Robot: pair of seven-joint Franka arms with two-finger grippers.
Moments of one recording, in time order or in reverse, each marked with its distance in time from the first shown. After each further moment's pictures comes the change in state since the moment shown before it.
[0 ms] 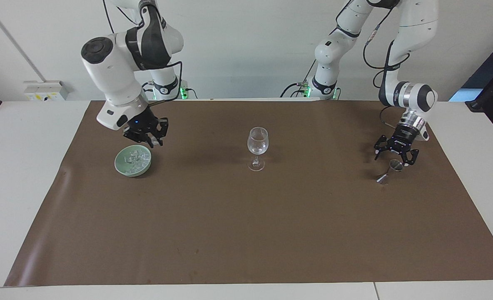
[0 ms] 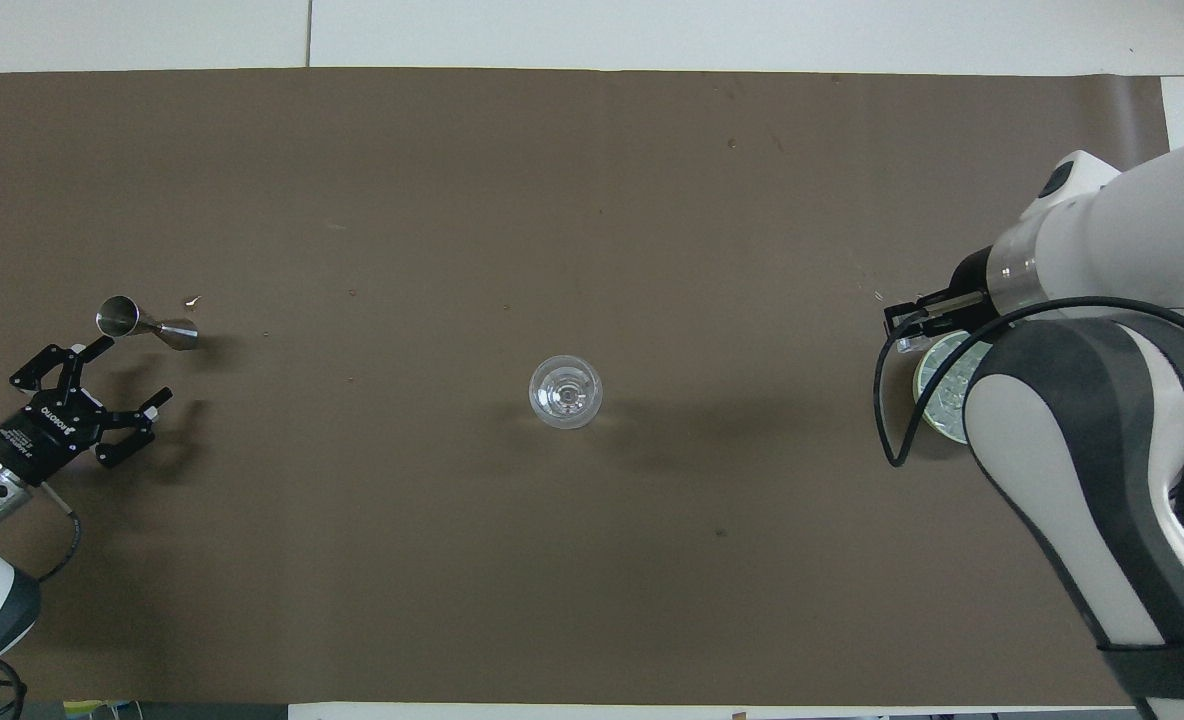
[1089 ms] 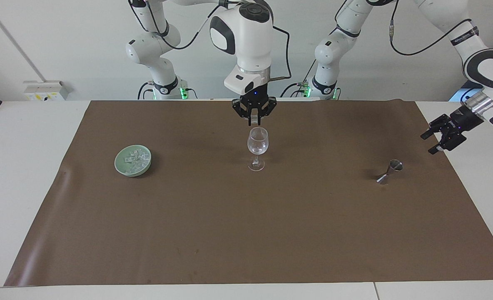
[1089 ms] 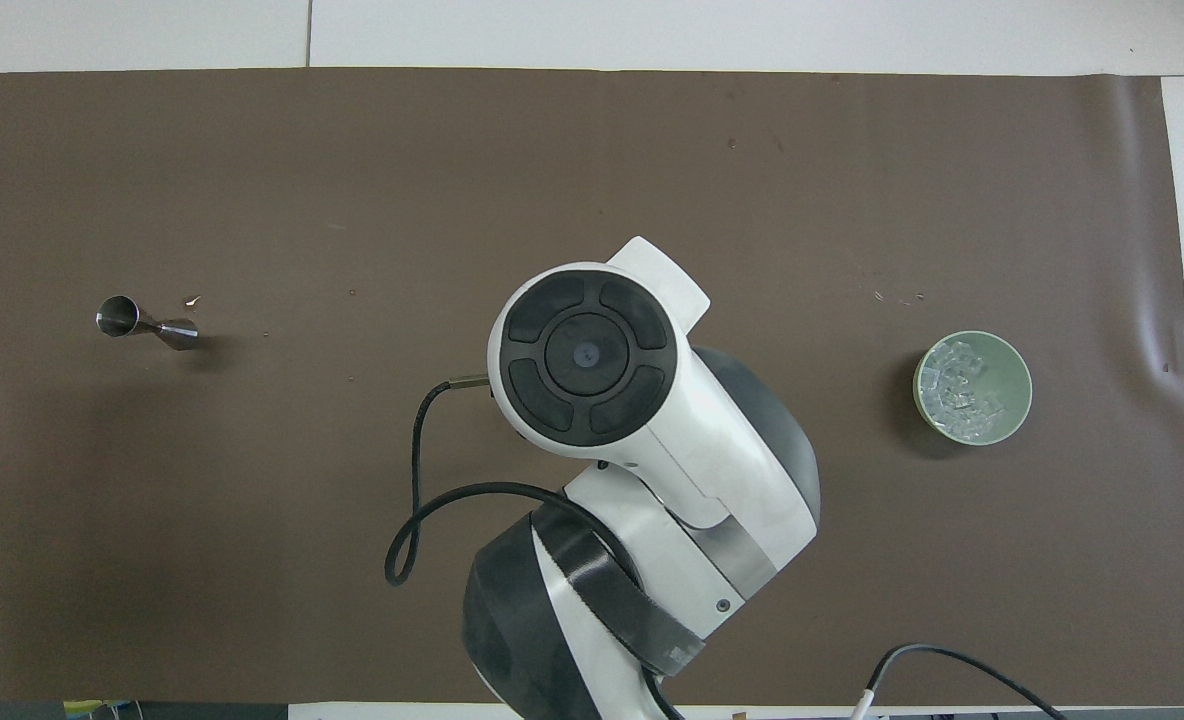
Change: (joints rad) left arm -0.107 -0.010 -0.011 0.643 1.097 -0.294 -0.014; right arm 0.481 0.249 0.003 0.329 -0.095 -0.003 0.681
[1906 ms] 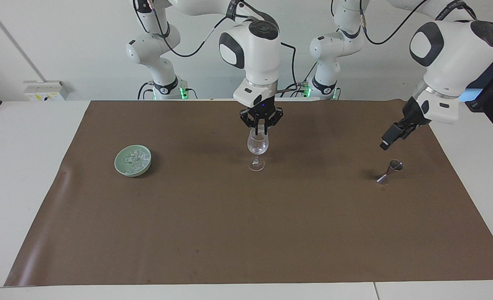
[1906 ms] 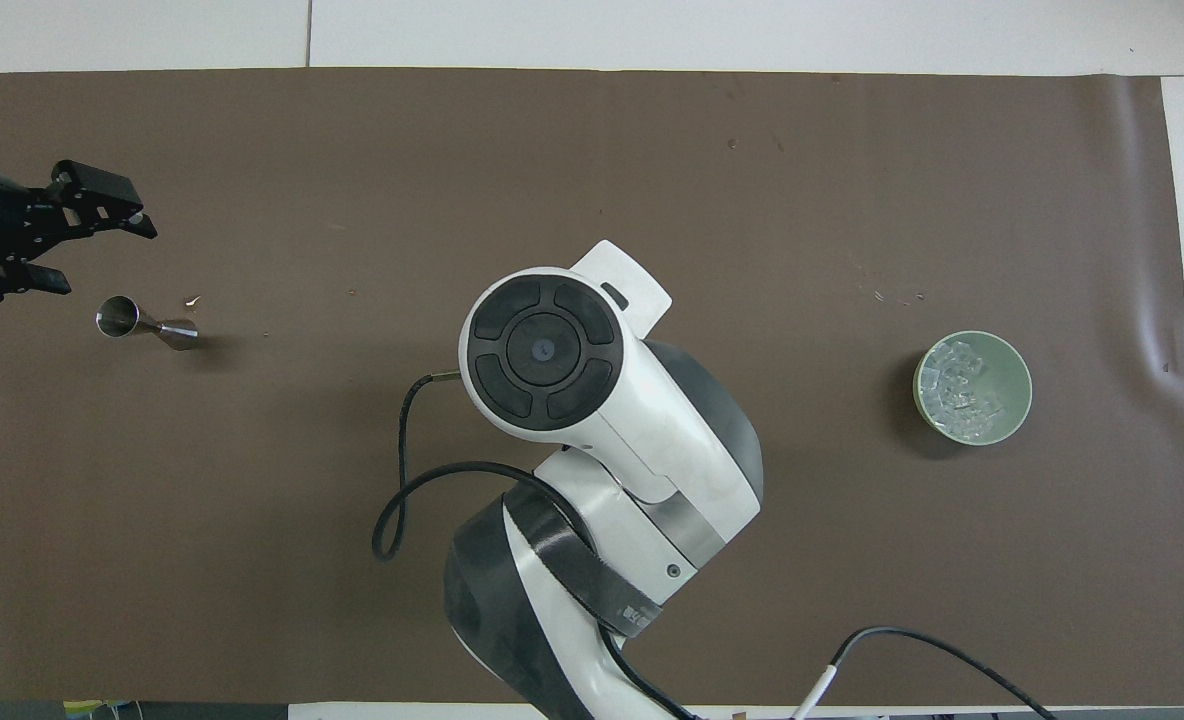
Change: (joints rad) left arm -0.477 -0.096 -0.015 0.125 0.364 -0.043 0.010; right arm 0.010 0.049 -0.001 -0.011 0.001 0.055 0.004
